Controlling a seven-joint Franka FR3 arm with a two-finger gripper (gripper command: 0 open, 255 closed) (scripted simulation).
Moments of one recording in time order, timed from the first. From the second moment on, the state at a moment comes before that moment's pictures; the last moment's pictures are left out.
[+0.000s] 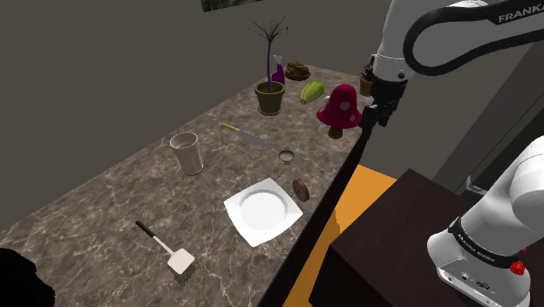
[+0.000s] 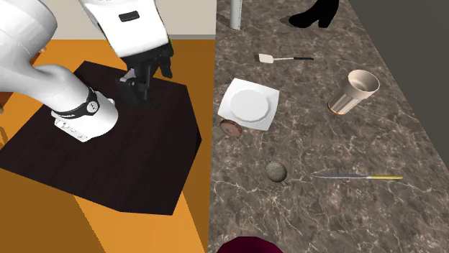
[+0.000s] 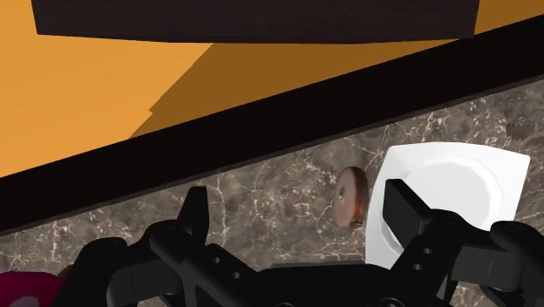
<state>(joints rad) 0.07 -0.62 0.00 -2.69 -0.01 2.01 0.05</state>
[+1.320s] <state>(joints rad) 0.16 0.18 0.08 -2.60 0.06 2.82 0.14</state>
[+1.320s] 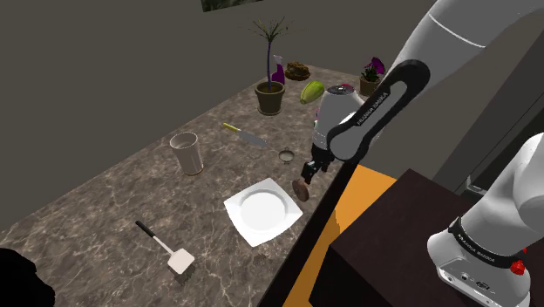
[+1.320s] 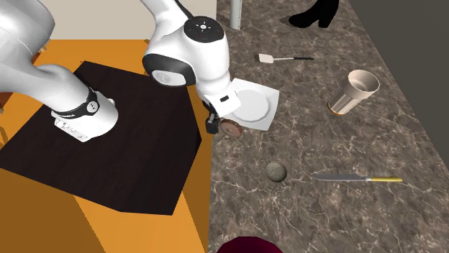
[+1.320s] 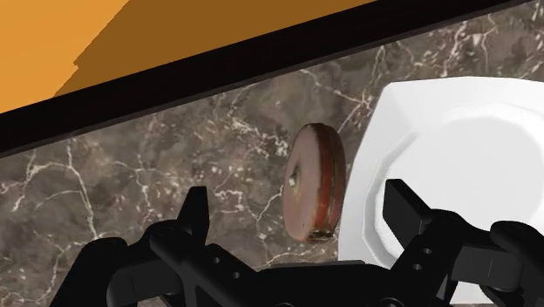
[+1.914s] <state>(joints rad) 0.18 0.44 0.07 -2.47 0.04 2.98 0.16</state>
